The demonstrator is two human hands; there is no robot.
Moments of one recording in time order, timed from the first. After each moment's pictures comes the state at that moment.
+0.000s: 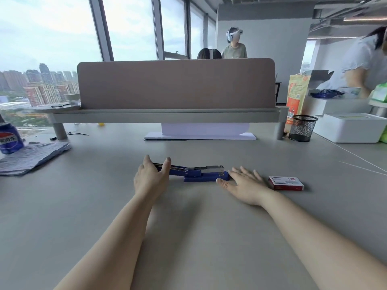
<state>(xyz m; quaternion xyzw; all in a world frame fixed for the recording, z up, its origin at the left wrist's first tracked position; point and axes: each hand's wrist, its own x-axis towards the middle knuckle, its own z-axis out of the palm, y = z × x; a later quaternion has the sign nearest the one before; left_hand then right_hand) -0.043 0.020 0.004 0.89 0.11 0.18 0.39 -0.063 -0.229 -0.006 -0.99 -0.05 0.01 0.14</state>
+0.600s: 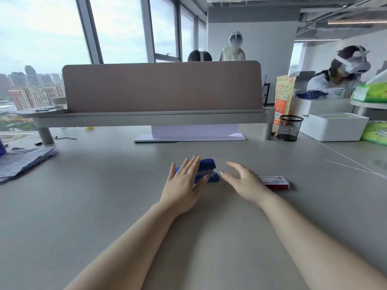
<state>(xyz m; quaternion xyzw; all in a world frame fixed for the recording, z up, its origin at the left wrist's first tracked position) -0.060 -0.053 -0.010 0.93 -0.23 0.17 0.21 -0.077 -0.248 0.001 -0.89 -0.03 -0.10 0.44</state>
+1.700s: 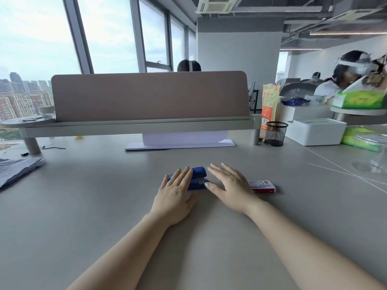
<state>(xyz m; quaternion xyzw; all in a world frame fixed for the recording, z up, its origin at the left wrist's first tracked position) -0.063 -0.054 -0.016 0.95 -0.24 0.17 0.14 -0.085 -0.246 0.005 -0.96 -0.12 -0.17 0.20</state>
